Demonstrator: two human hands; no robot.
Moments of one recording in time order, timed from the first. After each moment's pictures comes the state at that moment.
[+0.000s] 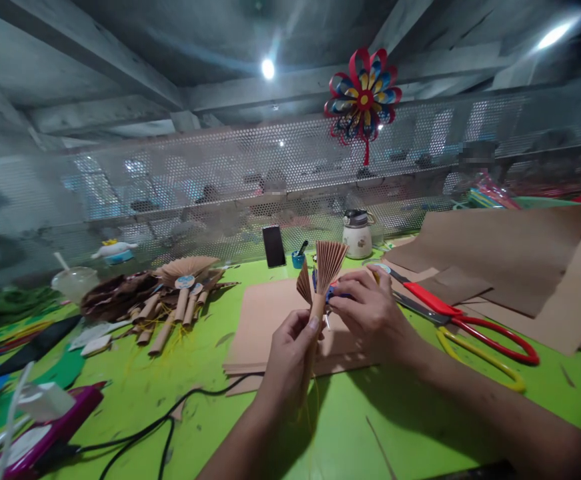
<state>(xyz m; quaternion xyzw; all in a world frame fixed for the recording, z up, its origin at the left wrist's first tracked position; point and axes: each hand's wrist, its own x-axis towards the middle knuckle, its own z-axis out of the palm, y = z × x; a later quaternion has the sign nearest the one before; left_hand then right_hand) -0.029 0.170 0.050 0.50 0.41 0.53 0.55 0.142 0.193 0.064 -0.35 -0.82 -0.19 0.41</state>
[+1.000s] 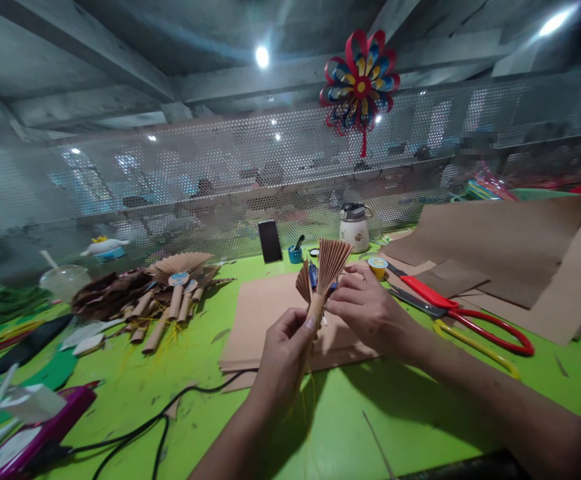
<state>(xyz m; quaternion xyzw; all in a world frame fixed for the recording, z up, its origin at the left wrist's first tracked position) -0.033 0.170 0.047 0.53 0.42 0.51 0.54 0.152 0.200 0.067 -0.27 -0.87 -0.18 0.36</state>
